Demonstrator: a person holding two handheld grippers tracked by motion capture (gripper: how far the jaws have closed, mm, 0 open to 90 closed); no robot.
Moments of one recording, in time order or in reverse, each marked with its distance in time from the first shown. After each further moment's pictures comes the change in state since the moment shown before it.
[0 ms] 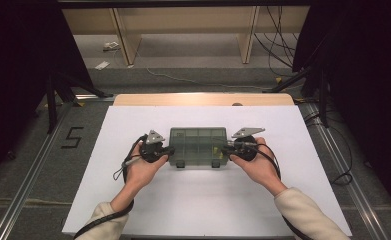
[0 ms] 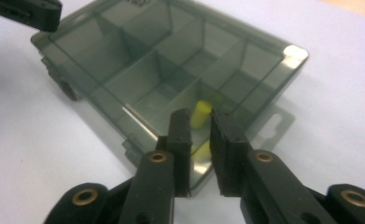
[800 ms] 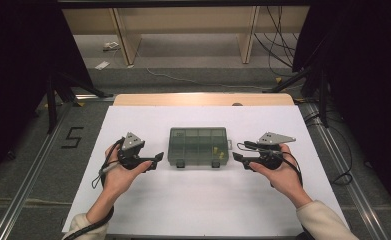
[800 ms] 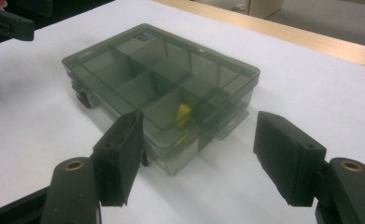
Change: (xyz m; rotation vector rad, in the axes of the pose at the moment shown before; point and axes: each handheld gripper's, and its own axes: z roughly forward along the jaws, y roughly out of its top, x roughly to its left) left arm 0.024 -0.020 -0.044 -0.067 0.096 0.000; right arm -0.022 -0.033 -0.047 -0.191 0.038 -0.023
